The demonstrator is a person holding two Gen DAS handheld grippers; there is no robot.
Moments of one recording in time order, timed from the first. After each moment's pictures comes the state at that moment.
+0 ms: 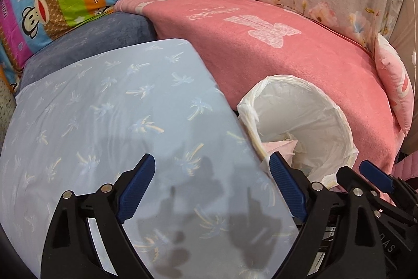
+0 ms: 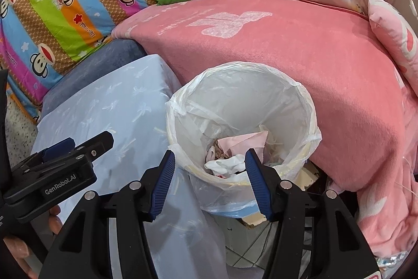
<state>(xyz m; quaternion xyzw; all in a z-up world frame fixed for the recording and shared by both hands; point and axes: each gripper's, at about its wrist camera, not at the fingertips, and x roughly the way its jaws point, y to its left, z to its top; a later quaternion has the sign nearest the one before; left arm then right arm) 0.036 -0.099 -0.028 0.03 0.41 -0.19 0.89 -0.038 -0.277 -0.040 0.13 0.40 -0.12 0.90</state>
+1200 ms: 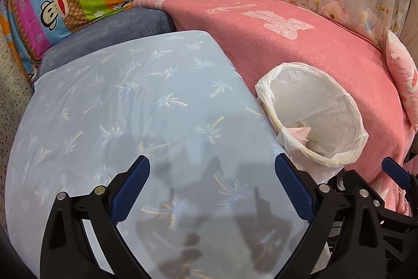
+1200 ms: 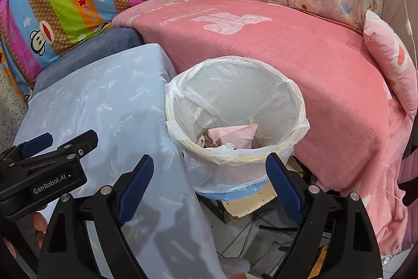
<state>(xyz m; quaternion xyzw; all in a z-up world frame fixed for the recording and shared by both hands) 0.004 -0.084 -0.035 0.03 0.42 -0.14 0.90 -0.066 -0.256 -0.045 0.07 0.40 -0.14 0.90</state>
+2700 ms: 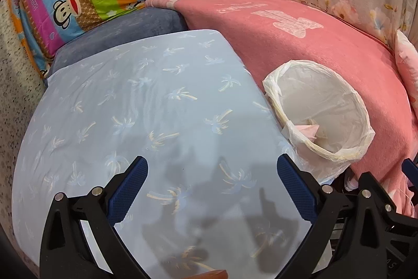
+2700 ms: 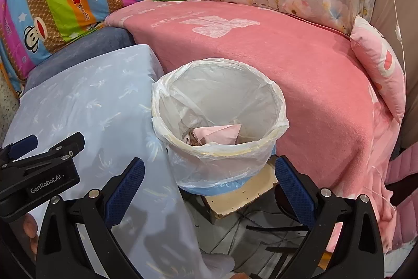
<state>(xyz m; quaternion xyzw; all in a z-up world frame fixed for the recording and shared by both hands) -0.011 -0.086 -0.034 0.04 0.41 -0.10 0.90 -0.081 -0.259 -0.039 0.05 0.40 -0.16 0.90</state>
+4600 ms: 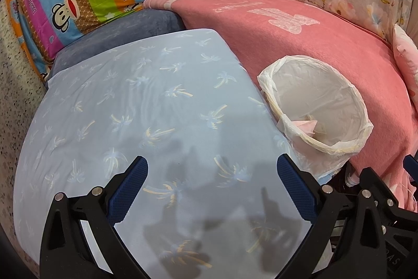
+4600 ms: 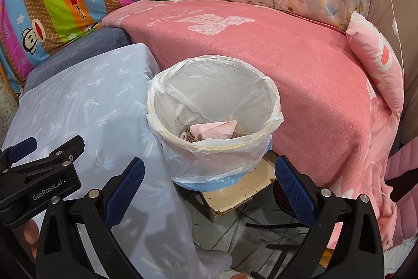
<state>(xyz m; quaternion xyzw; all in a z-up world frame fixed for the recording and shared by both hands) -0.020 -0.094 -0.036 0.05 0.41 -0.10 0.90 -0.091 -0.264 -0.043 0.05 0.40 -0.17 0.90</state>
